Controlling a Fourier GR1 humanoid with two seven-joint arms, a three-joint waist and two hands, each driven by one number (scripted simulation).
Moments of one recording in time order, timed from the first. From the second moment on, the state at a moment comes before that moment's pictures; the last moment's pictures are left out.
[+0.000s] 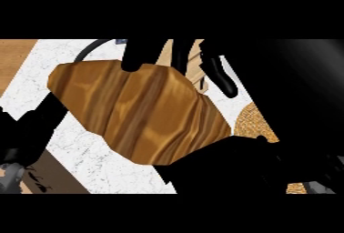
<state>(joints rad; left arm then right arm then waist) -0.14 0.76 -0.36 -1.69 0.68 0.42 0.27 -1.10 -0.25 0.28 -1.94 0.12 0.20 0.96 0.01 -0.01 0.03</state>
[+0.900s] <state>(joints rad) -0.17 0.75 -0.38 -1.68 0.68 0.42 0.27 -1.28 -0.24 0.27 -1.48 0.17 0.28 0.69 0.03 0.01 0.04</state>
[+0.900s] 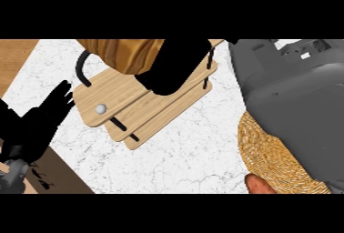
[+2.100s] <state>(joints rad) -0.16 0.75 -0.37 -1.67 0.69 0.42 0.26 -1.34 -0.15 0.17 -1.16 0.22 0.16 0.44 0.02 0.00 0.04</state>
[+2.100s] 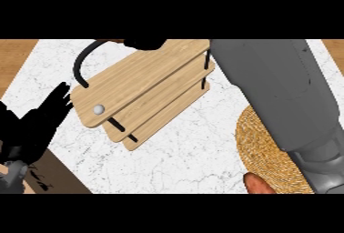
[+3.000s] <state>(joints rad) -0.14 0.75 -0.37 -1.66 0.68 0.42 0.26 -1.42 -0.14 -0.15 -1.04 0.05 -0.05 0.49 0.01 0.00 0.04</state>
